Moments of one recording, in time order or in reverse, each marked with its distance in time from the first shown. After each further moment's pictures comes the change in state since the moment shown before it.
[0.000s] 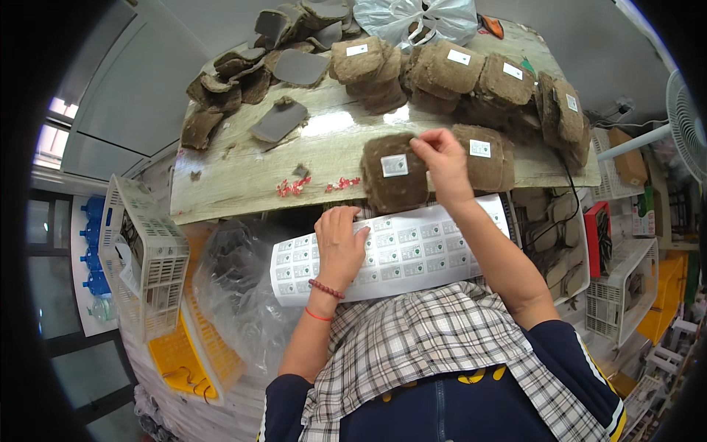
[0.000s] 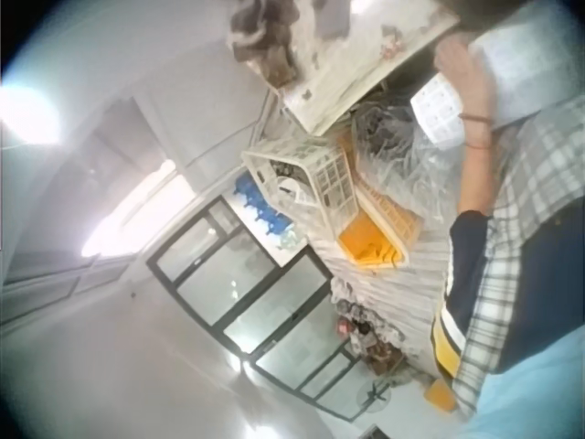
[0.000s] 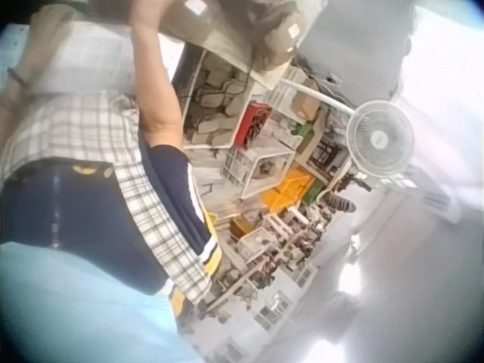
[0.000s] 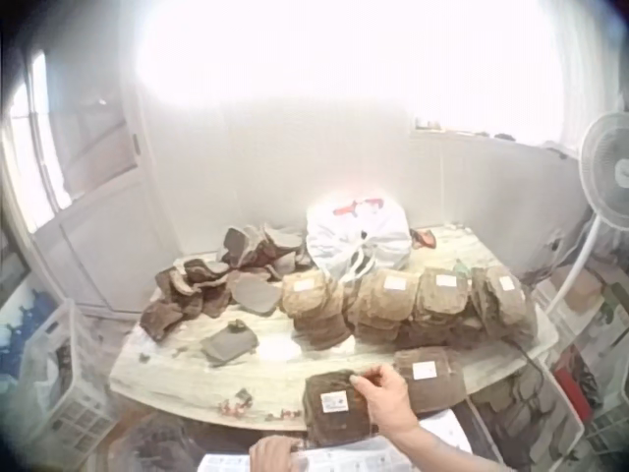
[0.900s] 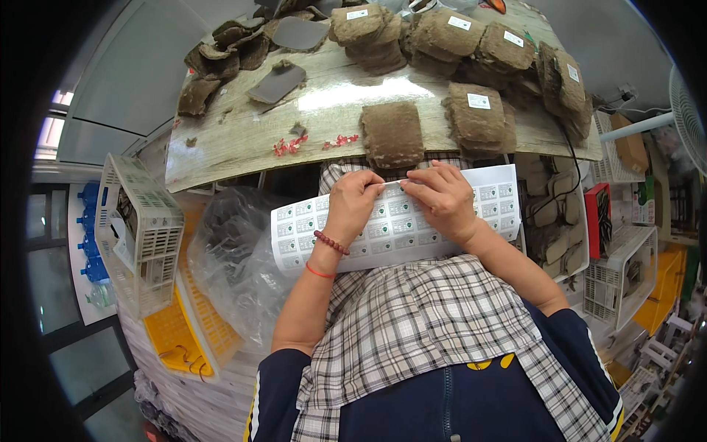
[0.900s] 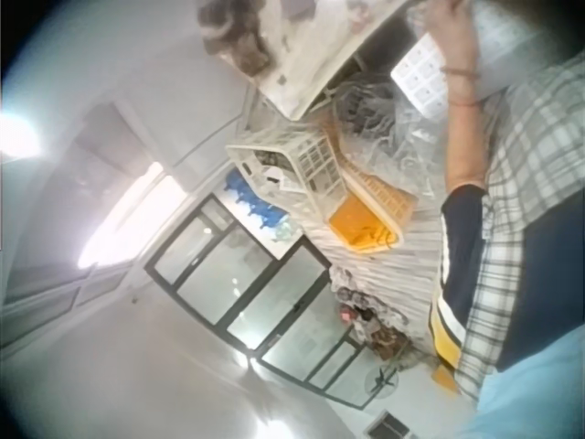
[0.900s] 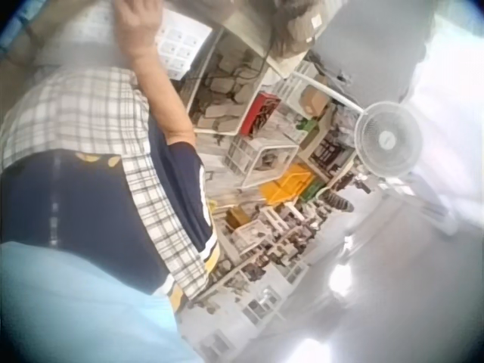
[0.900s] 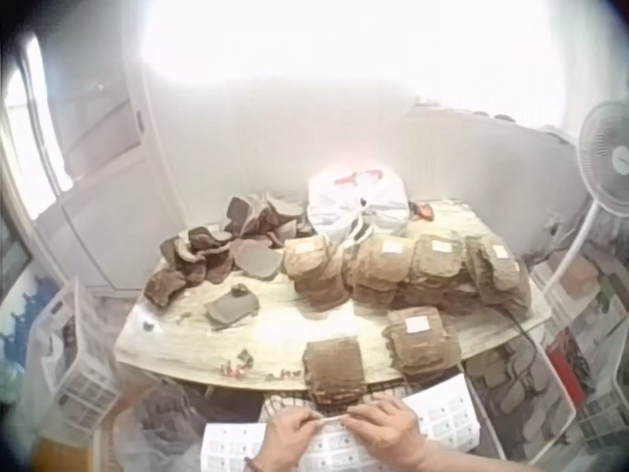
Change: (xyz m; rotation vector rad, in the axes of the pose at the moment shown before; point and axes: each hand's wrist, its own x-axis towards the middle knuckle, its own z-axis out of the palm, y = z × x) left_hand 0.005 0.009 0.011 -0.429 -0.201 -0.191; right_hand -0.107 0.009 -0.034 -0.974 -0.277 -0.955
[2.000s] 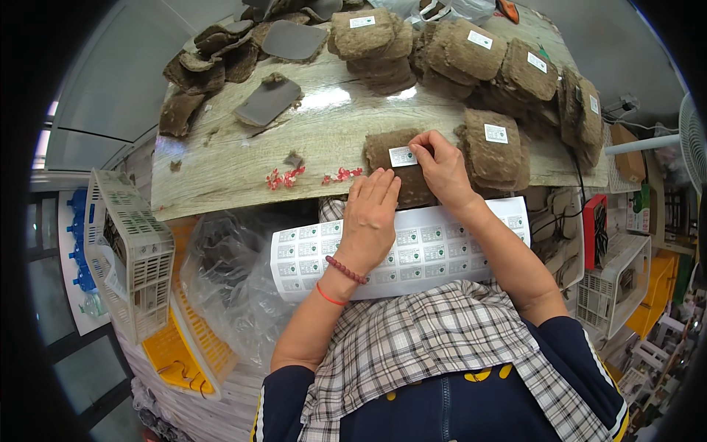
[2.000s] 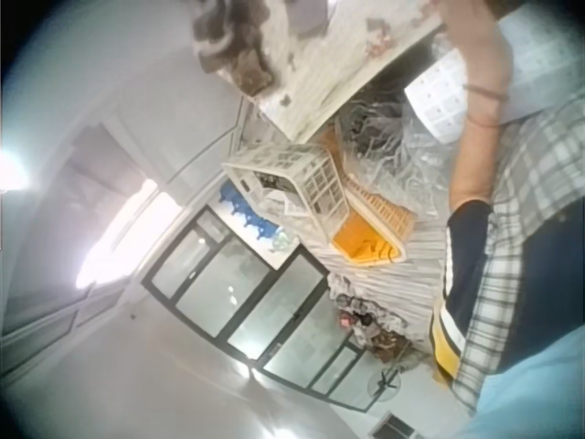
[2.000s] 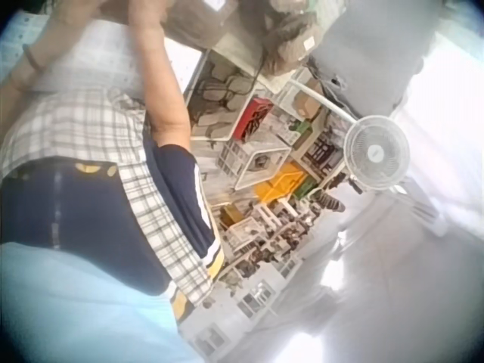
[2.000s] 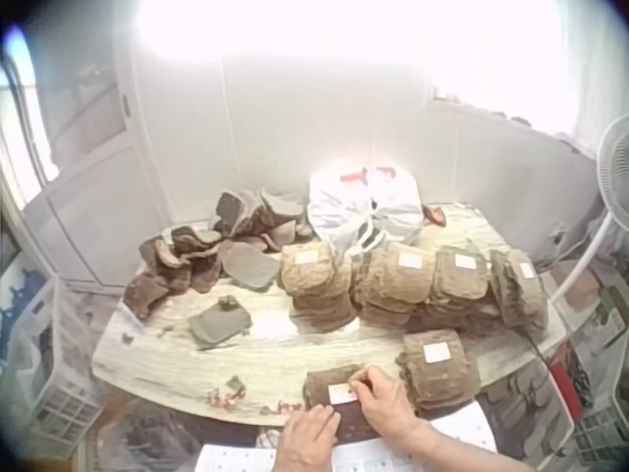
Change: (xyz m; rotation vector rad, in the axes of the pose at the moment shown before) left_hand 0.038 0.007 0.010 0.478 0.102 0.438; right_hand 0.072 0.066 0.056 0.449 -0.051 0.763
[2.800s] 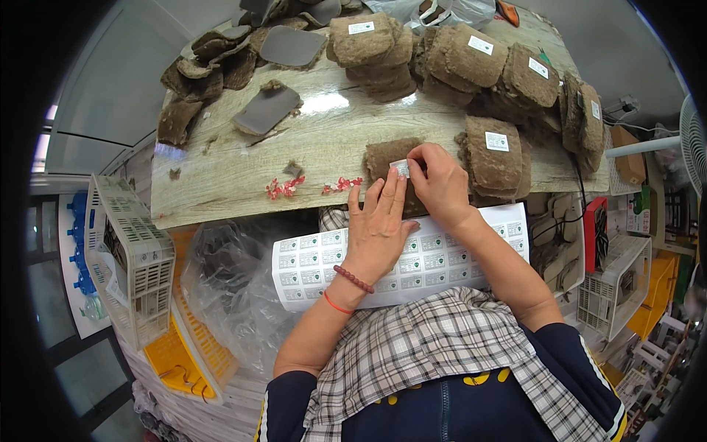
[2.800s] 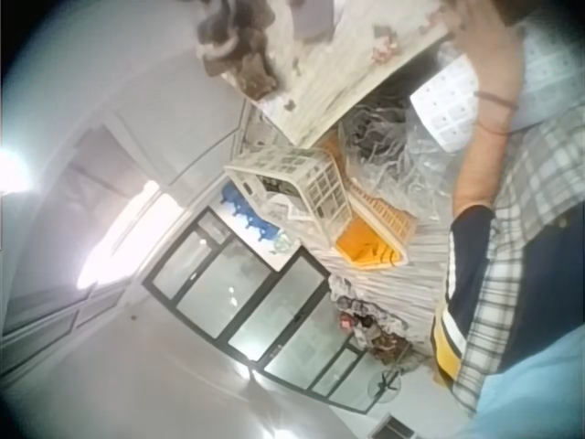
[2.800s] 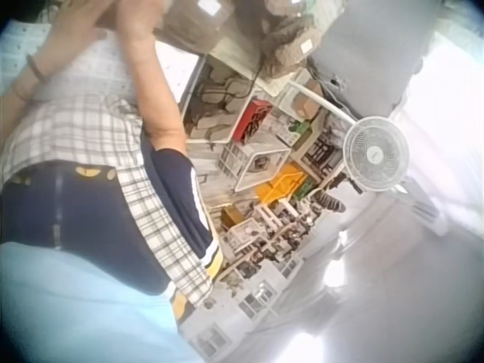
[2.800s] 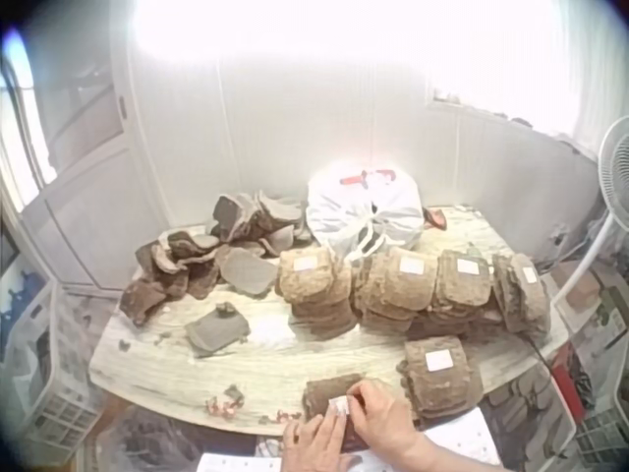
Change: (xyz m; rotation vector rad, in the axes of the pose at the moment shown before) left_hand 0.002 0.010 0.007 0.137 -0.183 -0.099; right_hand -0.009 -0.015 0.002 -0.354 0.063 -0.186
